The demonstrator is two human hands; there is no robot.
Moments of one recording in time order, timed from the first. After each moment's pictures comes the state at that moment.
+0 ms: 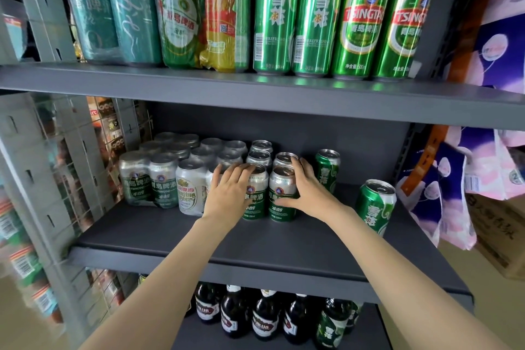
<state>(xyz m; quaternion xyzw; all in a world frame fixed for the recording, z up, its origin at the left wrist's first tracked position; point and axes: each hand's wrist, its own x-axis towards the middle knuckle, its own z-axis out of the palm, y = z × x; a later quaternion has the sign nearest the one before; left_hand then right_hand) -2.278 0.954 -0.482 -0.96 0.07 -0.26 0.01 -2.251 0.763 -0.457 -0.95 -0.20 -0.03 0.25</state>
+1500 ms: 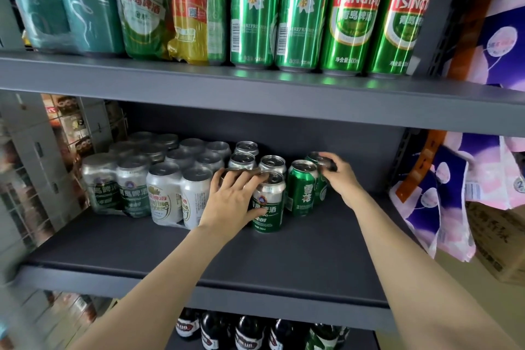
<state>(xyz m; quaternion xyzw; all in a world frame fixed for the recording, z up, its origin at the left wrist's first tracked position) -2.247 0.925 -0.499 -0.89 0.17 -0.43 0.03 -2.168 0.688 -0.460 -0.85 -0.03 -0.10 0.52</state>
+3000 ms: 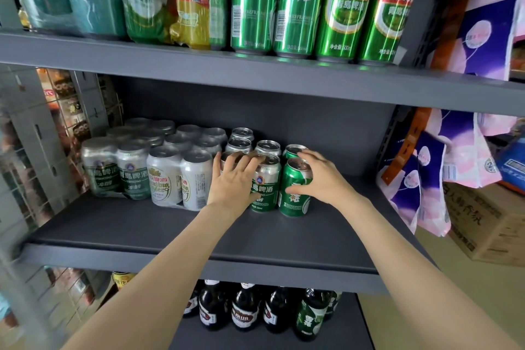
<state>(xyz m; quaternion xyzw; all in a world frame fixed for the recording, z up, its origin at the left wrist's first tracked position) -2.270 0.908 -0.477 -0.97 0.09 -0.23 0.01 -2.239 0.709 -0.454 -0.95 -0.17 -0.09 0.26</state>
